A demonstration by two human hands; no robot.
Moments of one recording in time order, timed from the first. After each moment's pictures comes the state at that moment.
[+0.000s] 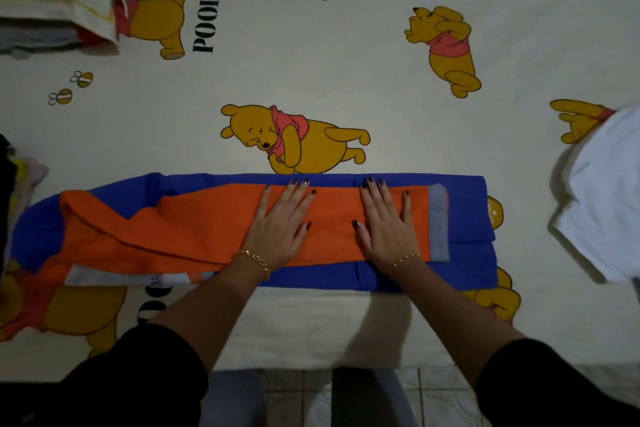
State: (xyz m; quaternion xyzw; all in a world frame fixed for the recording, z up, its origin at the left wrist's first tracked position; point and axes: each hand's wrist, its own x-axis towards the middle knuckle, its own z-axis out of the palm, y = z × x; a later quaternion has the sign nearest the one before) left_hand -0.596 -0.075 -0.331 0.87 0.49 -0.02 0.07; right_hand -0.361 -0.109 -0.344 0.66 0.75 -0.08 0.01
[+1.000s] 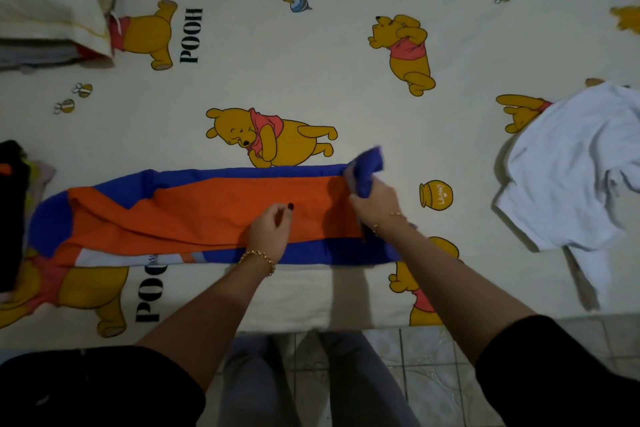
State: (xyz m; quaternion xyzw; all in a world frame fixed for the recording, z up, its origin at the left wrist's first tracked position) left_hand -0.545 -0.123 -0.266 0.55 0.69 0.20 0.42; right_hand -0.342 -0.098 -0.228 0.78 0.47 -0.40 -0.14
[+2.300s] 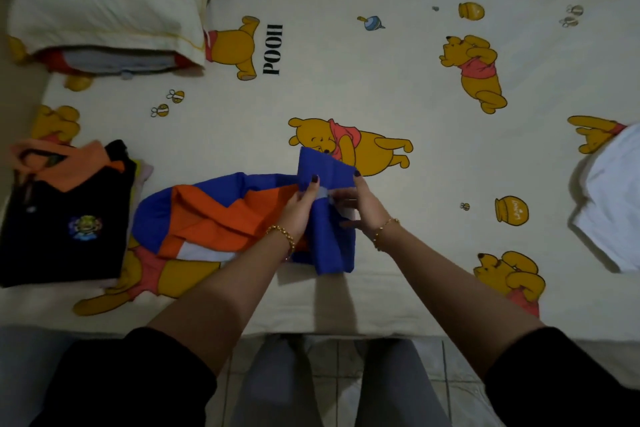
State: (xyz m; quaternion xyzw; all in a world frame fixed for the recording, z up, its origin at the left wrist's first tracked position) left_hand -0.666 -0.072 -0.225 0.31 0.63 0.25 0.67; right_hand -0.527 -0.077 -0.202 0.65 0.28 -0.65 -0.27
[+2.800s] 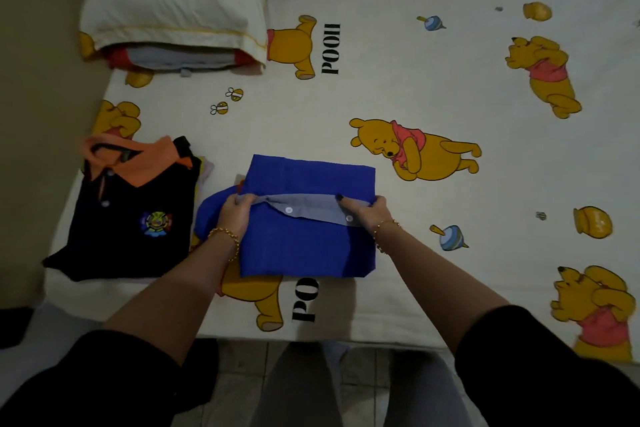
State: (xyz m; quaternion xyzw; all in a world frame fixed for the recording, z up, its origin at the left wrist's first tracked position) left_hand -0.890 -0.049 -0.252 0.28 0.77 0.26 0.50; right_hand -0.645 -0.058 -0.259 0.74 0.24 -0.59 -0.19
